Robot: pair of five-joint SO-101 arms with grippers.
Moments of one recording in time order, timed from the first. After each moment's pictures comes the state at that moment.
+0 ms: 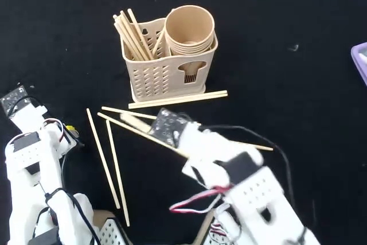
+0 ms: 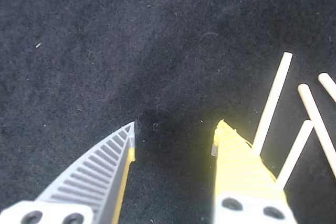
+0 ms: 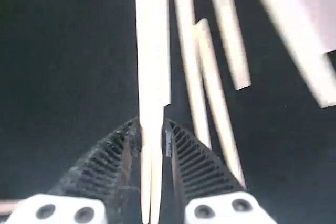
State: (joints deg) left arm -33.2 -38.1 64.9 48.2 6.7; right arm -30.0 -63.4 63.3 73.5 29.5
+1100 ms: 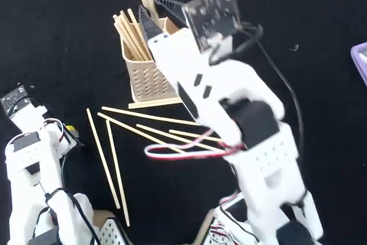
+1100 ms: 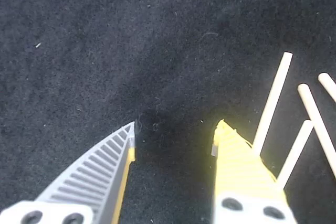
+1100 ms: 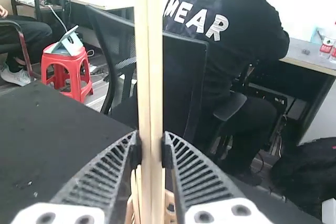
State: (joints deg) left arm -33.2 -38.1 64.9 48.2 6.7; right arm -29.7 -31.9 3.3 43.2 6.4
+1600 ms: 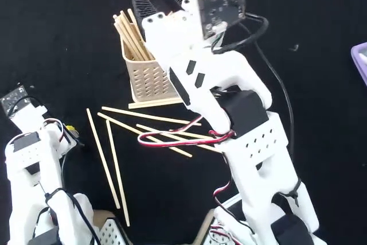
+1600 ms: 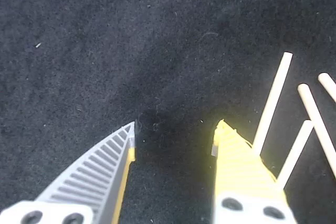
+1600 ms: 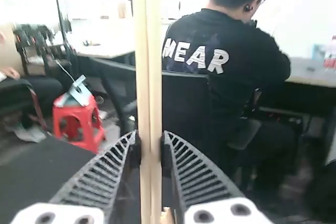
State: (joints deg) left arm -33.2 -38.1 64.9 48.2 6.7; right arm -29.7 -28.9 3.2 31.6 -2.5
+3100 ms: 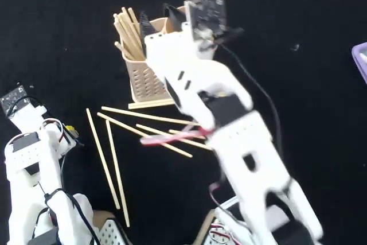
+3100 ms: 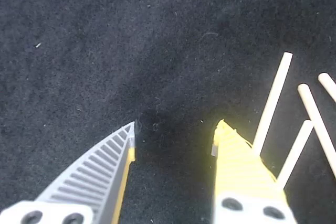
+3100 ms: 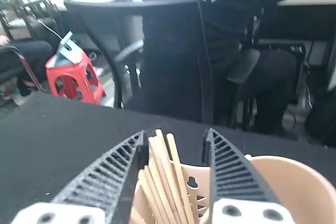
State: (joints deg) left arm -33.2 -38.1 64.9 48.2 6.7; right arm -27.6 -30.8 24.7 24.2 -8.9
